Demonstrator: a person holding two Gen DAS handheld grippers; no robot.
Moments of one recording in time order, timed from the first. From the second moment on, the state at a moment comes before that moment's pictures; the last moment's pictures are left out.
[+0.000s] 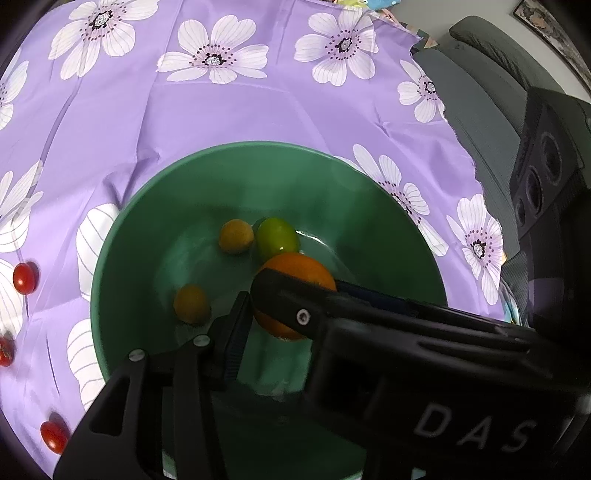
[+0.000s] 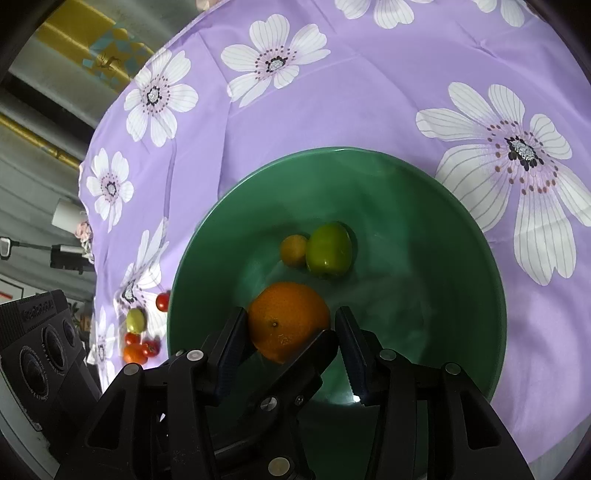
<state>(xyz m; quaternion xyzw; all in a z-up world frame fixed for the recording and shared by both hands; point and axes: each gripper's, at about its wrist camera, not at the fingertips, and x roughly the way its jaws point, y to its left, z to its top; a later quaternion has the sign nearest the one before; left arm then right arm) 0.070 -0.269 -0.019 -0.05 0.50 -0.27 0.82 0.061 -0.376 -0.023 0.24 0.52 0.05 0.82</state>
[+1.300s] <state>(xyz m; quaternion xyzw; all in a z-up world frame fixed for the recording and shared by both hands) 0.009 0.028 -0.009 -0.18 0.39 0.07 0.90 0.053 -0.240 0.031 0.12 0.40 0.15 0.90</state>
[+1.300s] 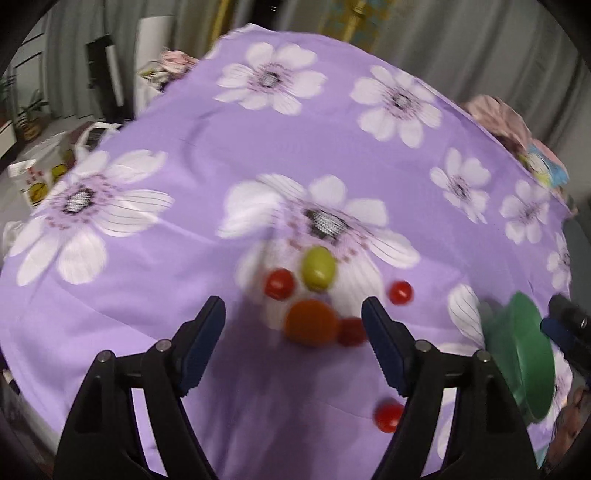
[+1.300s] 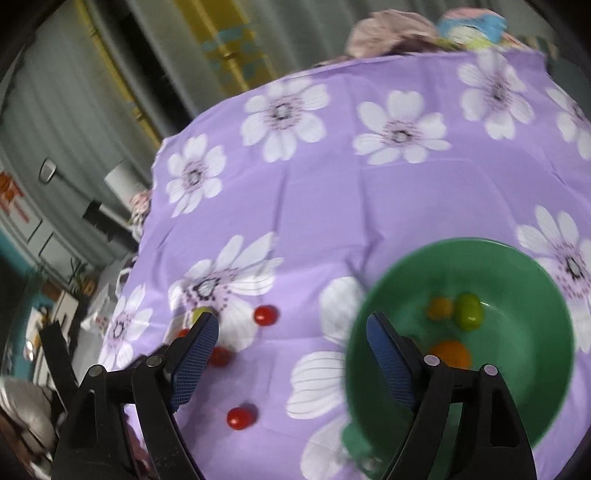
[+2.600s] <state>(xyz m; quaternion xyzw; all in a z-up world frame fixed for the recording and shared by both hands) 0.003 0.097 -0.016 -0.27 0.40 0.13 0.87 0.089 -0.062 -0.067 0.03 0.54 0.22 0.81</state>
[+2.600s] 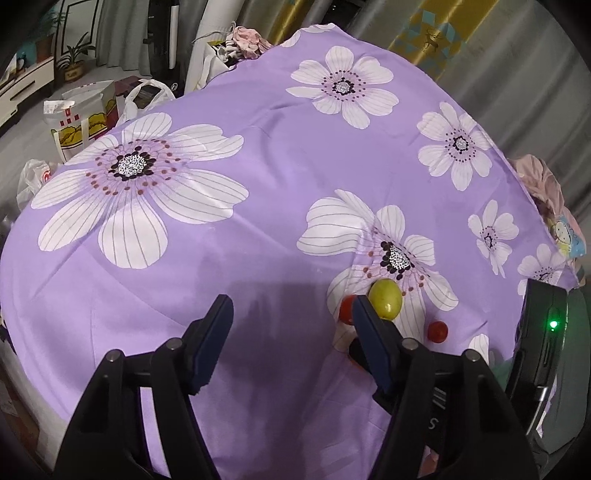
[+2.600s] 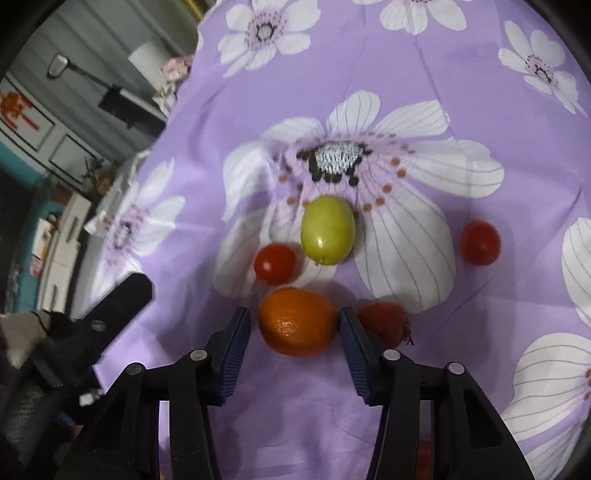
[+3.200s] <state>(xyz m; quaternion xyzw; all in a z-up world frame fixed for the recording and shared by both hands) 0.010 0.063 -0.019 -0.22 0.42 0.09 0.88 0.072 -0.148 -0.074 0.08 0.62 0.19 0.76</state>
